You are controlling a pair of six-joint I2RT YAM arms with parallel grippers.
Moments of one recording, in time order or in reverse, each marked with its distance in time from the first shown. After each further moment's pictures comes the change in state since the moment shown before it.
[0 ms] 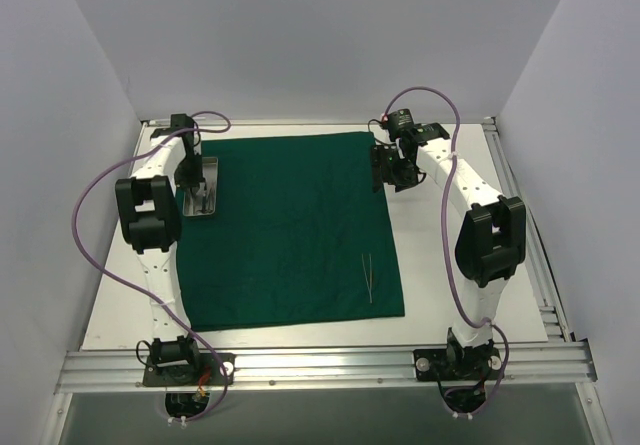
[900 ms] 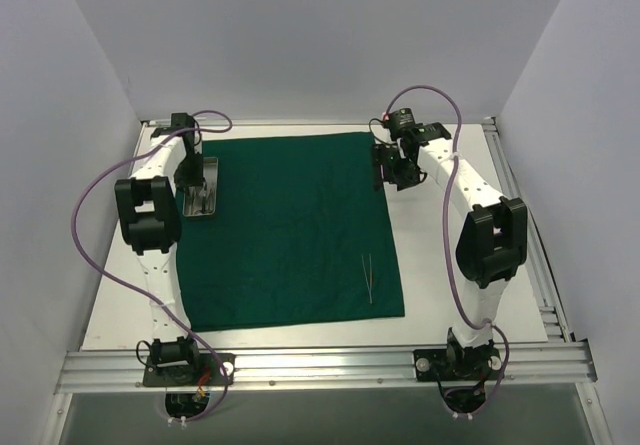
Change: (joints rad) left arm -0.006 -0.025 -0.016 0.003 -0.019 0.026; right arm 0.000 -0.014 -0.001 0.003 0.017 -0.005
